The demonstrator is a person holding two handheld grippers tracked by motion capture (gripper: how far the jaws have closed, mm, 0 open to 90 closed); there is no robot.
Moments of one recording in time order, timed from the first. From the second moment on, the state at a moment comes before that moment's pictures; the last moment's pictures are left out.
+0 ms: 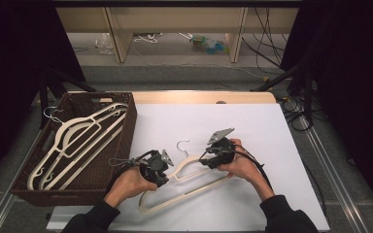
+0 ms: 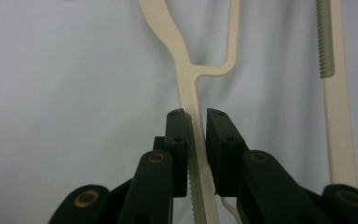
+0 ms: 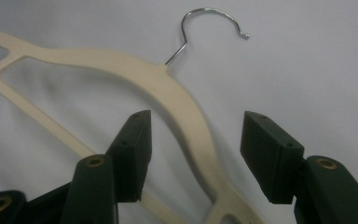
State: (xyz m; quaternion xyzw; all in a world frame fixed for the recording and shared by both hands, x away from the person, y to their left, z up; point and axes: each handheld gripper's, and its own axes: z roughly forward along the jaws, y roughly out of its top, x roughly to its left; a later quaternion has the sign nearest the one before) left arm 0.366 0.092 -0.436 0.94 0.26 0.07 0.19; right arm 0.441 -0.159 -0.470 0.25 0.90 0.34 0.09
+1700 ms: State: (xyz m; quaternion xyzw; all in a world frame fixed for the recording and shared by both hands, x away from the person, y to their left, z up) left arm 0.369 0.091 -0.452 0.94 0.28 0.05 0.18; right arm 0.441 -0.160 -0.465 0.17 0.94 0.28 0.11
